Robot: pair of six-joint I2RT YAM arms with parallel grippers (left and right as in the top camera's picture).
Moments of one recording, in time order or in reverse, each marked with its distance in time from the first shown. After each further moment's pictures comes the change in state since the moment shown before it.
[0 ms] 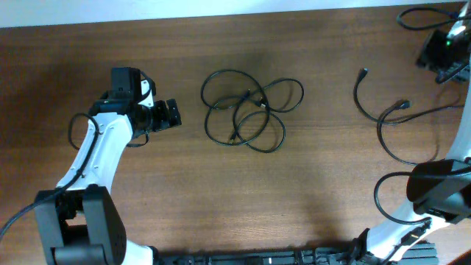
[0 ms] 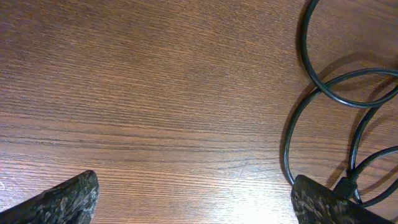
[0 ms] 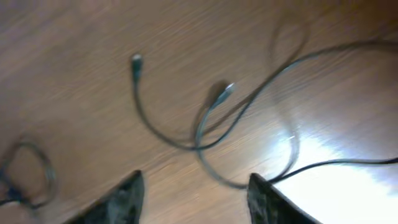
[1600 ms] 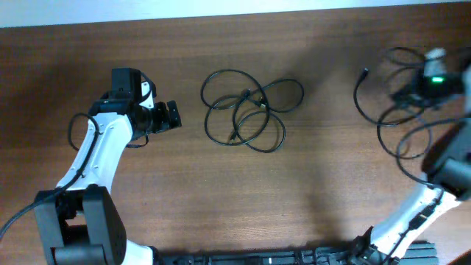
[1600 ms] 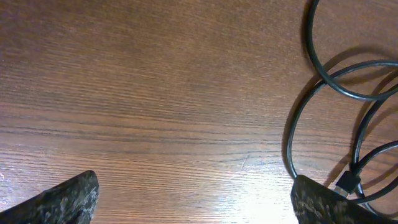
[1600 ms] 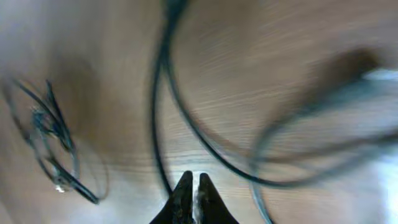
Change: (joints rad) left arm 0.000 0.000 0.000 -0.025 0.000 0.000; right arm -0.163 0.249 -0.328 0.190 -0.585 -0.322
